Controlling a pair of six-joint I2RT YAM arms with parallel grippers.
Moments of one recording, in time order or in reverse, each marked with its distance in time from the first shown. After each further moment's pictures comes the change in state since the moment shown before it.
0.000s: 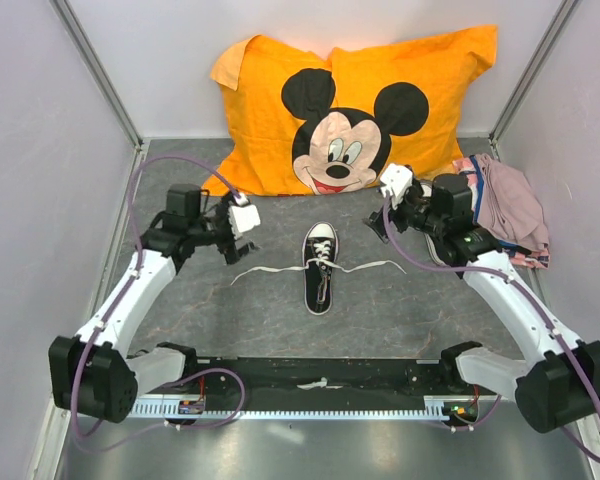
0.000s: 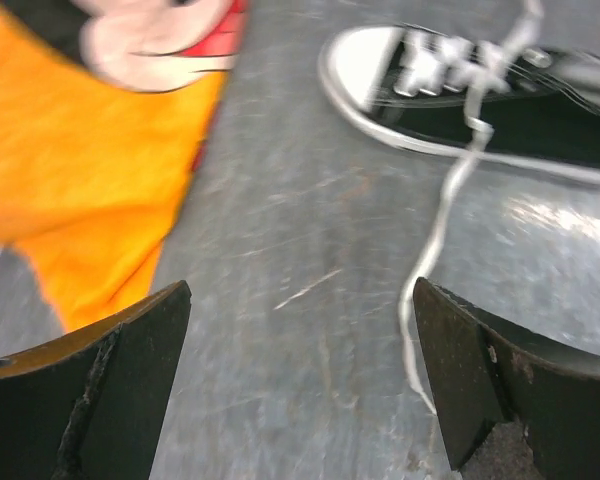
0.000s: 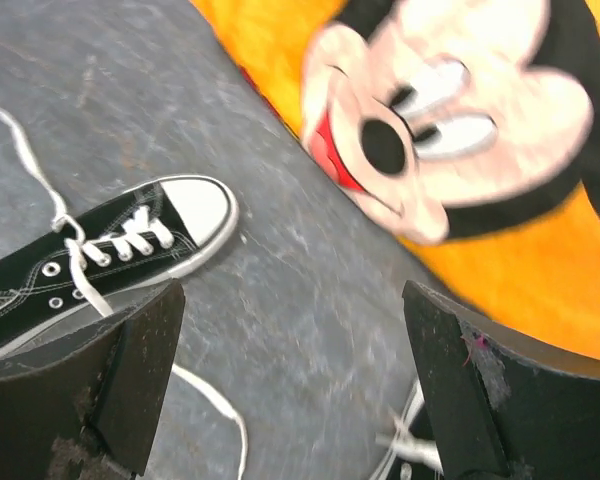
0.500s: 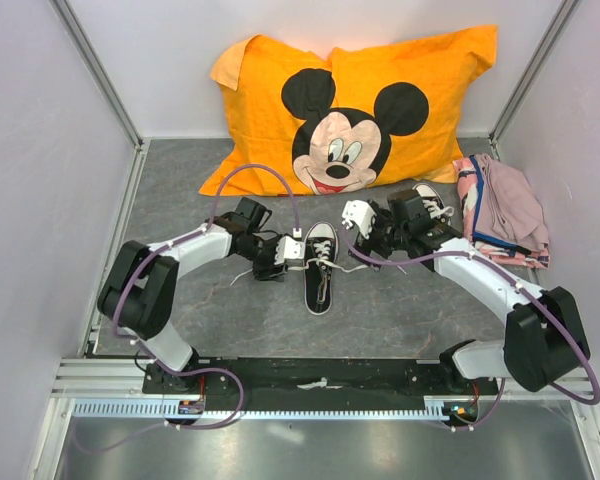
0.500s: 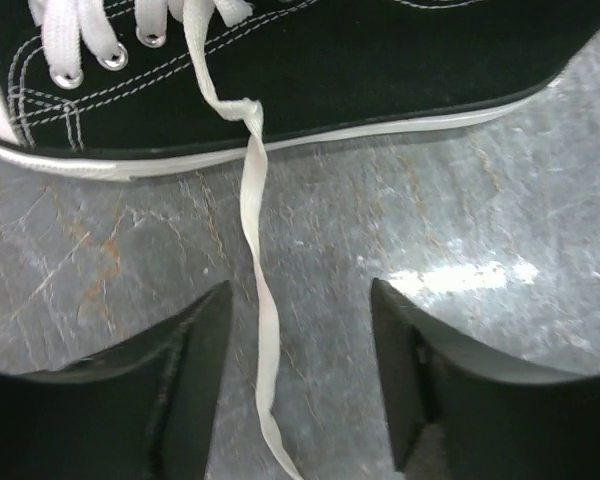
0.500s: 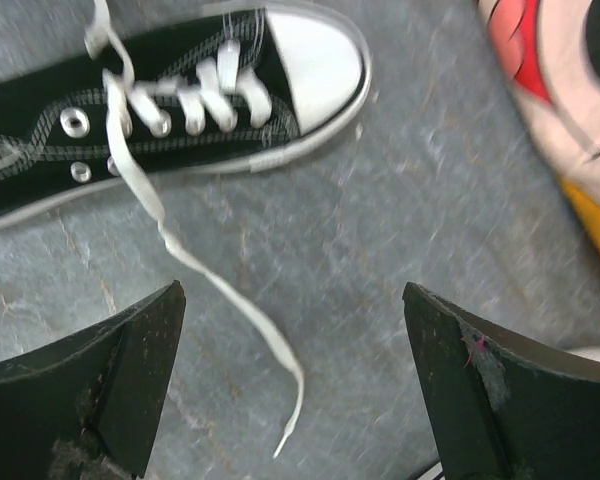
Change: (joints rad) left arm -0.258 0.486 0.012 -0.053 0.006 0.240; right arm 0.140 0.231 -0.027 -0.131 0.056 -0.220
